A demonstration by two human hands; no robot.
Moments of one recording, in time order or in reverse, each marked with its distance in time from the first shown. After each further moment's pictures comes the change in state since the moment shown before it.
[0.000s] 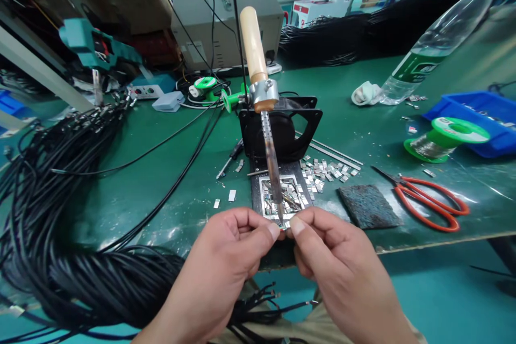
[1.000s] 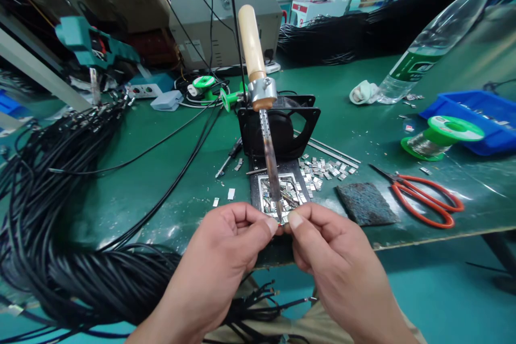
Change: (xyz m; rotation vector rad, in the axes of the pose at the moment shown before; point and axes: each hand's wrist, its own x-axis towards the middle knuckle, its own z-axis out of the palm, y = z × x) left_hand 0.002 0.001 -0.003 0.004 0.011 -0.012; right_hand 0.003 -0.009 0.001 0.012 -0.015 0.062
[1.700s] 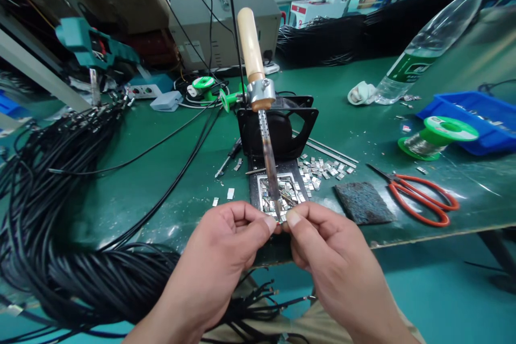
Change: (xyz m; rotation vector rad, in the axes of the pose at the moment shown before) left_hand 0.000 0.002 0.001 -0.012 0.012 0.003; right_hand -0.001 -0.003 0.000 -0.036 0.004 0.000
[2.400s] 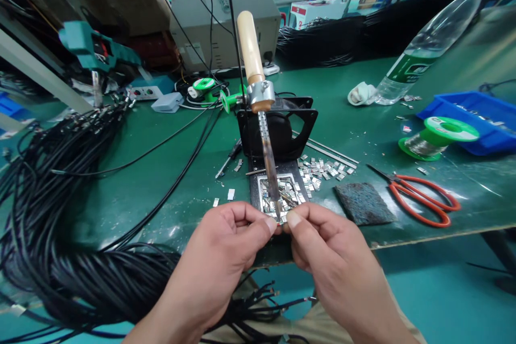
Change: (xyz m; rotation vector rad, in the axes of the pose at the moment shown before) left_hand -0.003 0.002 -0.001 0.009 0.004 -0.003; right_hand -0.001 -0.001 0.000 0.007 0.002 -0.005
